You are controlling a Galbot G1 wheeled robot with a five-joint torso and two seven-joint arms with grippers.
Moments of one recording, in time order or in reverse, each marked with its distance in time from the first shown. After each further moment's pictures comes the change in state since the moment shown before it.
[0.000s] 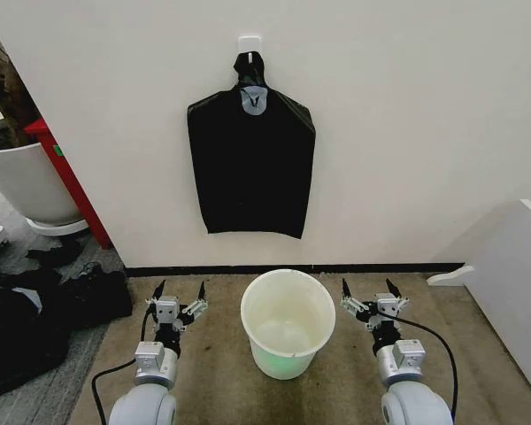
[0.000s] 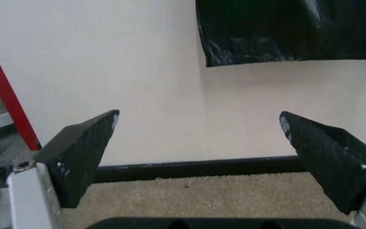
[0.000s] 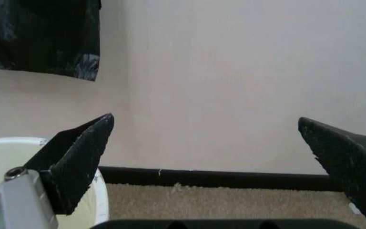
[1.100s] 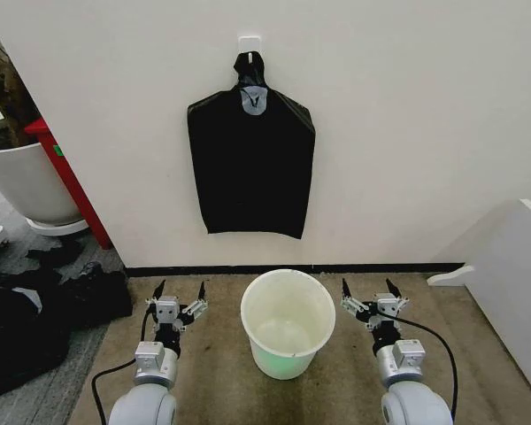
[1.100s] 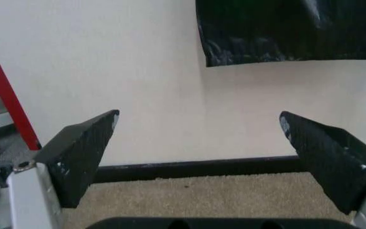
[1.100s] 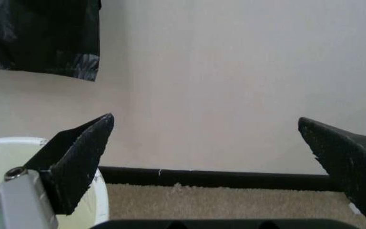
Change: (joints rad) left arm 0.000 0.000 0.000 0.000 0.000 0.000 0.000; right arm 0.000 0.000 0.000 0.000 0.000 0.000 0.000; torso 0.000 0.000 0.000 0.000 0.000
